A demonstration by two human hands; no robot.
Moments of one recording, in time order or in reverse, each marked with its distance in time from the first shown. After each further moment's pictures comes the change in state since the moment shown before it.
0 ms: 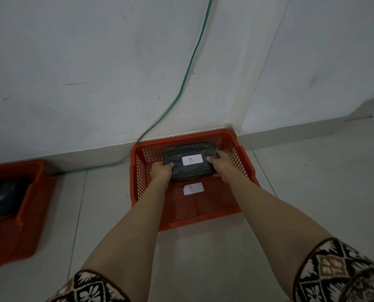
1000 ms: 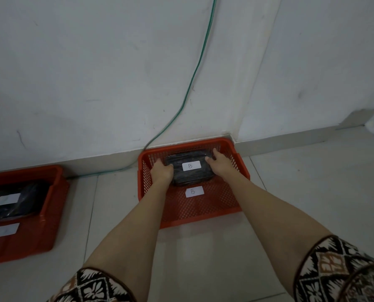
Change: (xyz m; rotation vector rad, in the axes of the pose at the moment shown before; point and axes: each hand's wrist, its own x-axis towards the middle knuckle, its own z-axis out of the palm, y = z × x) left_hand -0.040 0.026 -0.020 0.196 0.057 0.173; right_hand -0.035 -0.033 -0.011 -0.392 -0.084 -0.152
